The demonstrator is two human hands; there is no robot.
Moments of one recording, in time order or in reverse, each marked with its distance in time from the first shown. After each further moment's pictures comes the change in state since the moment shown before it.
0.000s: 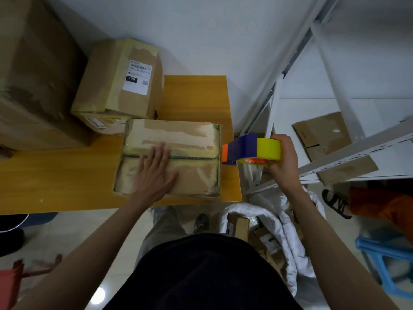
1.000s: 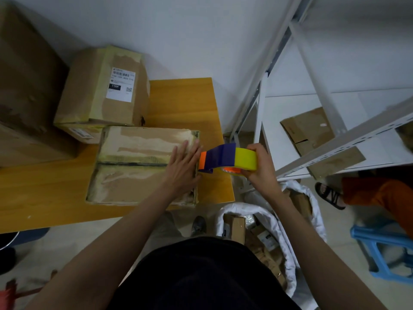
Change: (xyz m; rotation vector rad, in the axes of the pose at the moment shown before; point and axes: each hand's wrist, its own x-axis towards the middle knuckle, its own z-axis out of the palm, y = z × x) left_hand 0.057 0.083 0.020 0.102 0.024 0.338; right_hand -0.018 0.007 0.017 -0.019 -0.112 0.010
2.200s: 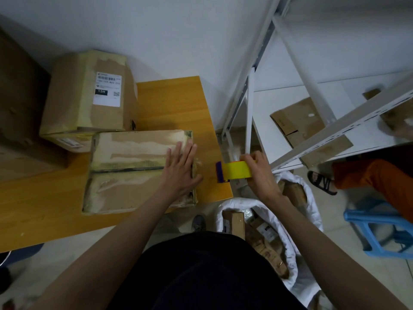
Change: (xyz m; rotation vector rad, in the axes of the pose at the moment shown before) left_hand 0.002 0.000 0.004 -0.004 -0.003 -0.025; right_hand -0.025 0.008 0.007 -0.553 -0.109 0.022
